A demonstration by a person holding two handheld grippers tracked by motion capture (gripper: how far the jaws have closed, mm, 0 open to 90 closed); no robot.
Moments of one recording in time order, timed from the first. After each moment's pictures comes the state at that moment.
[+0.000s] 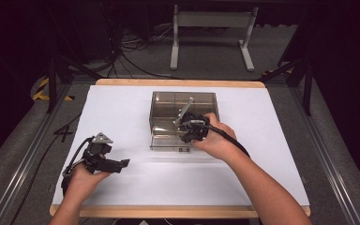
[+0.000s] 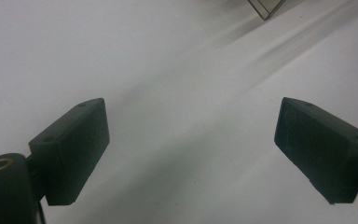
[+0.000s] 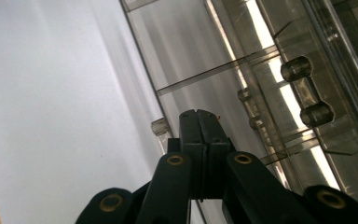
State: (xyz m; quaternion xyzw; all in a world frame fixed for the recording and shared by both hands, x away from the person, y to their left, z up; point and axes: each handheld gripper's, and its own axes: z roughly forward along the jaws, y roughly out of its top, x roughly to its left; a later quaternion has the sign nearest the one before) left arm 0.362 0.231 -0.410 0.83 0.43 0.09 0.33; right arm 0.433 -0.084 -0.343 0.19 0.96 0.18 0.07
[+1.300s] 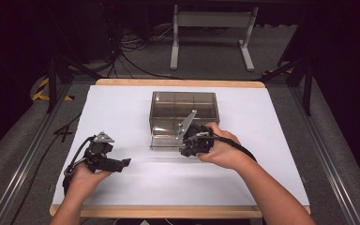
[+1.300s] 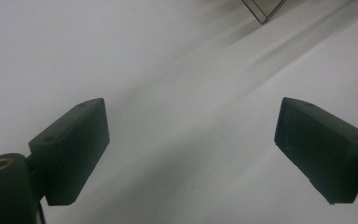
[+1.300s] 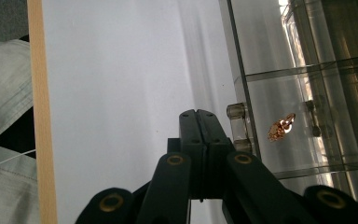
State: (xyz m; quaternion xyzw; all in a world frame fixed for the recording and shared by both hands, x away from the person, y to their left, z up) left arm 0.365 0.227 -0.409 0.84 0.43 0.09 0.33; right arm 0.399 -0.091 -0.345 0.09 0.98 0.20 0.02
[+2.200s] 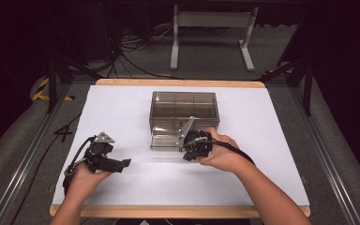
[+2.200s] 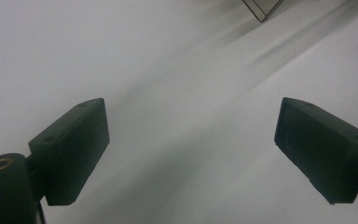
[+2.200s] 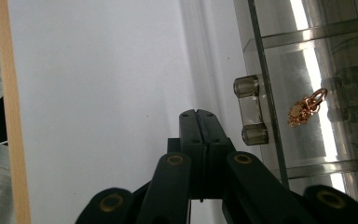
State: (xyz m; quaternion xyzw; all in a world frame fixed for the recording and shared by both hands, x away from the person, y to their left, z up) left arm 0.364 0.227 -0.409 0.84 0.43 0.09 0.33; right arm 0.407 -0.092 -0.377 0.10 0.98 0.17 0.01
